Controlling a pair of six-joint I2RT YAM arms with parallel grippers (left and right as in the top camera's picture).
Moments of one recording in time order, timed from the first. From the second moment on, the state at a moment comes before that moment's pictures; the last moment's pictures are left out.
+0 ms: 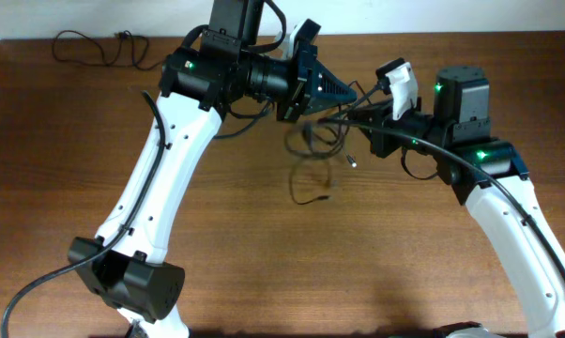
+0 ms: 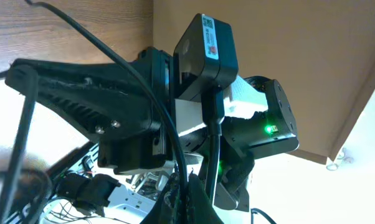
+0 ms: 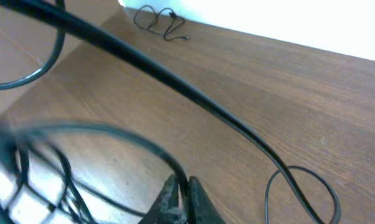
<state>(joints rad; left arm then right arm) -0.38 1.86 2.04 -0.92 1.14 -0.92 0.18 1.41 1.22 -0.43 -0.64 -0.02</state>
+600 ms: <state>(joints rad) -0.38 1.86 2.04 -1.14 0.19 -0.92 0.18 1.23 1.22 -0.80 -0.25 0.35</state>
